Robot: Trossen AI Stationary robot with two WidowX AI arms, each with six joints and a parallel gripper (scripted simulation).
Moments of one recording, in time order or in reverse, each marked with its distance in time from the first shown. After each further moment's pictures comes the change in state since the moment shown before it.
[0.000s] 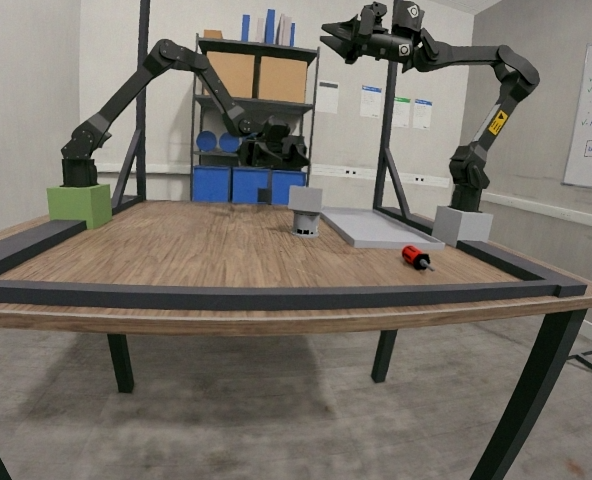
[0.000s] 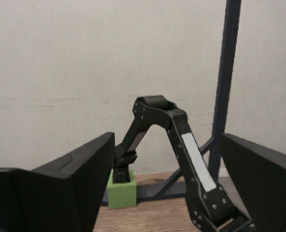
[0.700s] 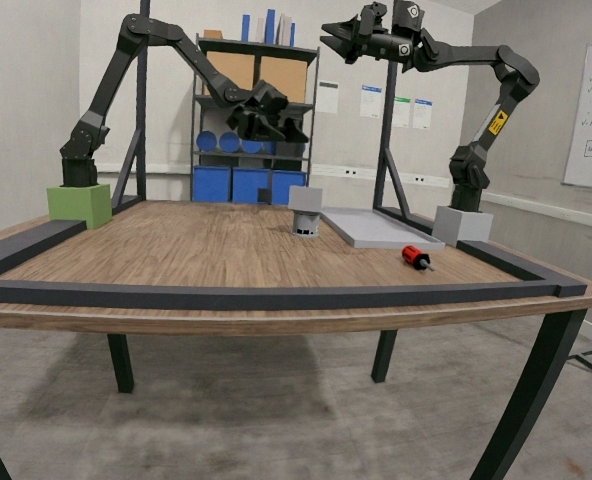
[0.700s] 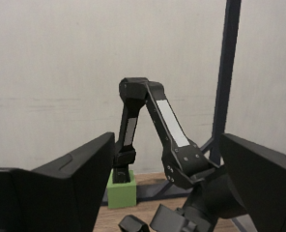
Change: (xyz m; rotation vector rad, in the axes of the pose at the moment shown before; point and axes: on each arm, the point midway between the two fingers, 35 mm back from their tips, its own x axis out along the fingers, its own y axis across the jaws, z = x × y) left arm 0.000 0.000 0.000 0.000 0.000 0.000; right arm 0.002 -0.016 0.057 -0.008 0.159 0.179
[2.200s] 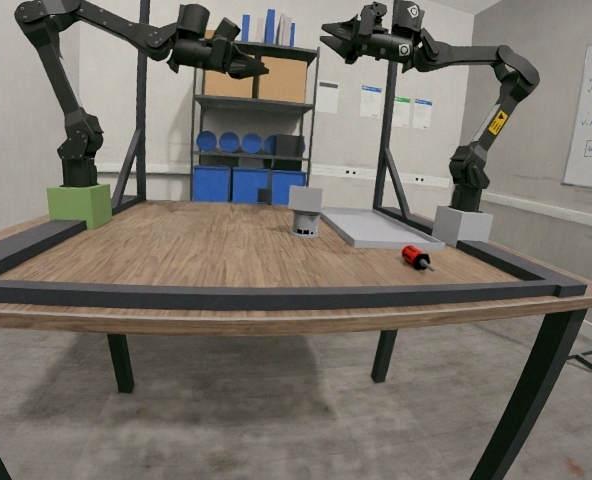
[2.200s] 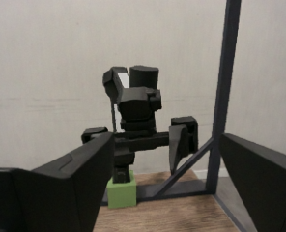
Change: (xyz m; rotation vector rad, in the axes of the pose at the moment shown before) left arm 0.000 0.000 0.000 0.000 0.000 0.000; right arm -0.100 -0.064 0.125 -0.075 -0.094 0.675
